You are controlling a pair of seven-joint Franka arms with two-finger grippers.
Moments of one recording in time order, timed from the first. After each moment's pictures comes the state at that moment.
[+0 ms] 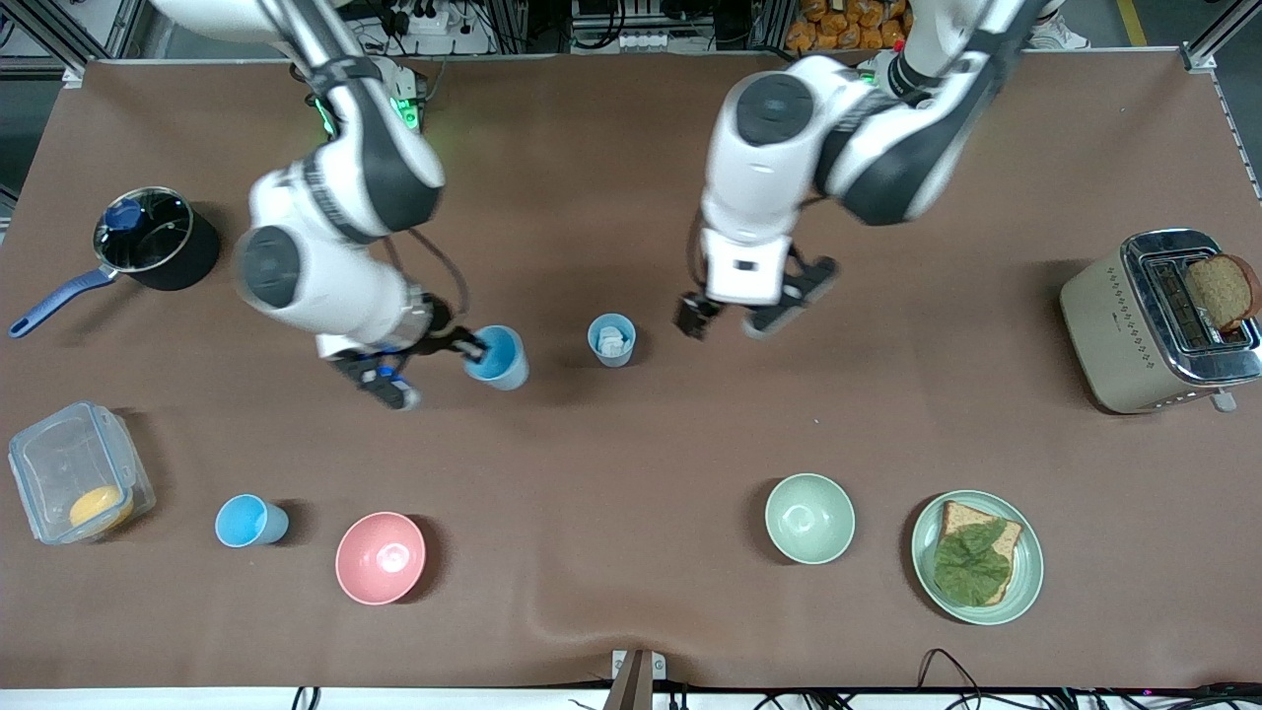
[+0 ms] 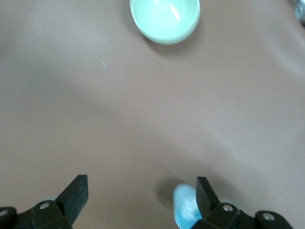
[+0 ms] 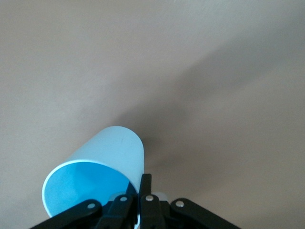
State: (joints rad) left arm -0.22 0.31 -0.46 -1.65 0.21 2.00 -1.37; right arm 0.45 0.34 0.01 -1.73 0.32 2.04 0.92
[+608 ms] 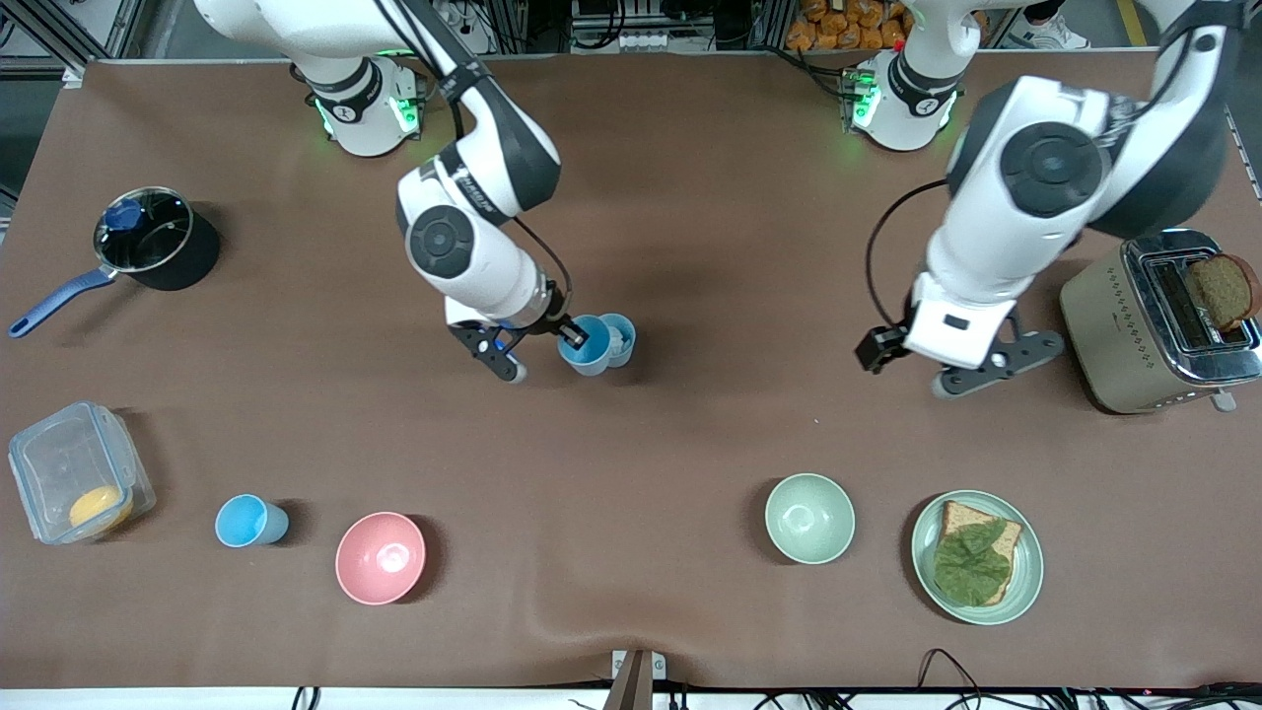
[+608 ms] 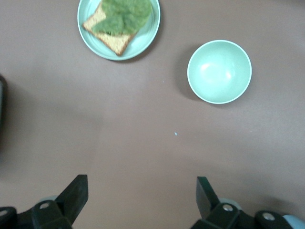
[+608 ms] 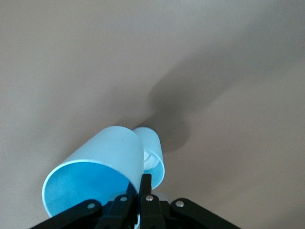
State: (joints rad) left arm 0.06 0.22 -0.45 -1.65 0.21 1.87 -0.72; right arm 0.63 0.44 0.00 -1.73 0.32 2.18 1.21
